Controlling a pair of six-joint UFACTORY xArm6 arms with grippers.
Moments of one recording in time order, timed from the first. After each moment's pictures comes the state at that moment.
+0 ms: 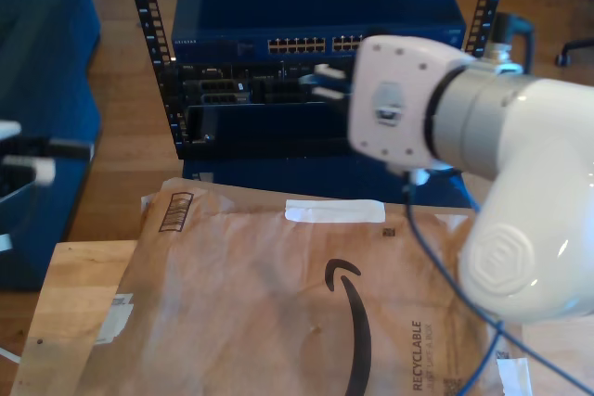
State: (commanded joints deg) left arm 42.9 -1.4 -65.8 -50.9 127.1 -81.1; right arm 32.4 -34.0 -29.1 32.3 -5.3 78.9
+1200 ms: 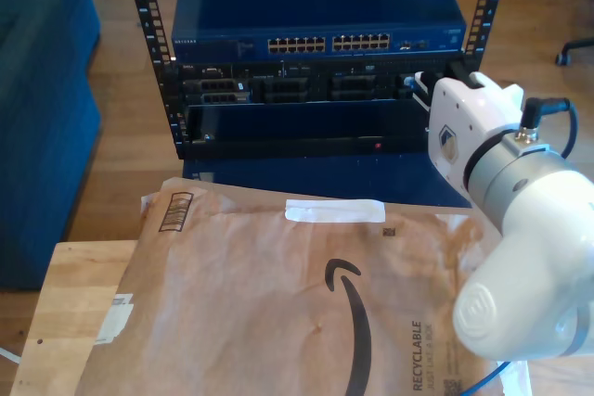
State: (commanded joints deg) left arm 83.0 -26.0 -28.3 2.5 99.4 -19.3; right arm 27.9 -20.5 -20.5 26.4 -40.0 71.0
